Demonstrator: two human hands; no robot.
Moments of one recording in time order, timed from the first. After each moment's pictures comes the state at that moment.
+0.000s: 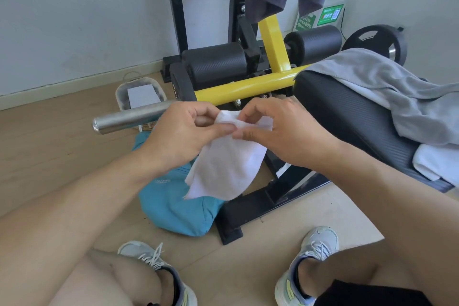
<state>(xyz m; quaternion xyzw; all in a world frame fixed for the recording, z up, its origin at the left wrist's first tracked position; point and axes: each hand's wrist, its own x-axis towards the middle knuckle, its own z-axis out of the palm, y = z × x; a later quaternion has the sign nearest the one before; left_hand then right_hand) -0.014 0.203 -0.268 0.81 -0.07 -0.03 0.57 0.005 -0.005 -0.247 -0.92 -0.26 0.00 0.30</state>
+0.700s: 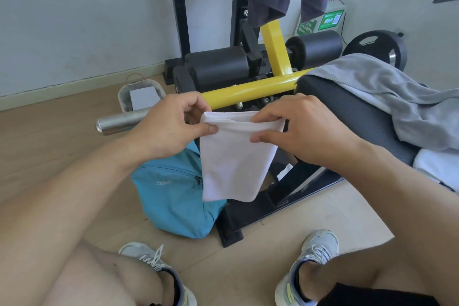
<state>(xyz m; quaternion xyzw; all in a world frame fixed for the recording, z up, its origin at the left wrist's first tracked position) 0.008 0.233 -0.266 0.88 -0.09 -0.01 0.46 0.009 -0.023 -0.243 -0.93 -0.28 -0.07 0.21</state>
